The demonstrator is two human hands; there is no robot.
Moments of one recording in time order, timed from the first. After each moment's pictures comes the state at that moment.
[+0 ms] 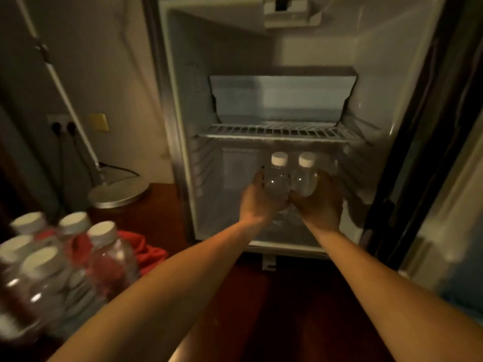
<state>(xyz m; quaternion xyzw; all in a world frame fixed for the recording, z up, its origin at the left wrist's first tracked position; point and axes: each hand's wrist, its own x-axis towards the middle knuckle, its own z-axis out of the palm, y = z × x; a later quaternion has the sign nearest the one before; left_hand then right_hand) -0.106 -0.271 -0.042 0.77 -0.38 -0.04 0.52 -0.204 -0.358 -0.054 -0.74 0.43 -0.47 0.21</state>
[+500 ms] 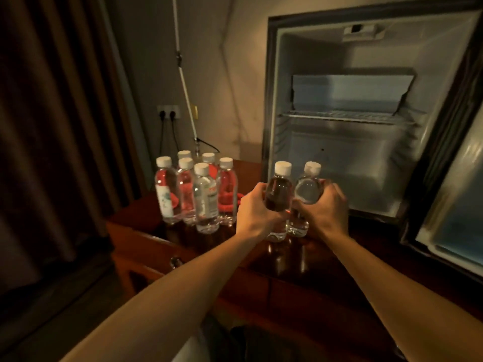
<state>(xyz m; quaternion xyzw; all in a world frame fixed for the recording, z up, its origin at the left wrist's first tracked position) -0.158 -0.019 -0.088 0.76 -0.35 0.05 0.54 -0.252 -0.153 -0.075 -0.81 0.28 -0.43 0.28</state>
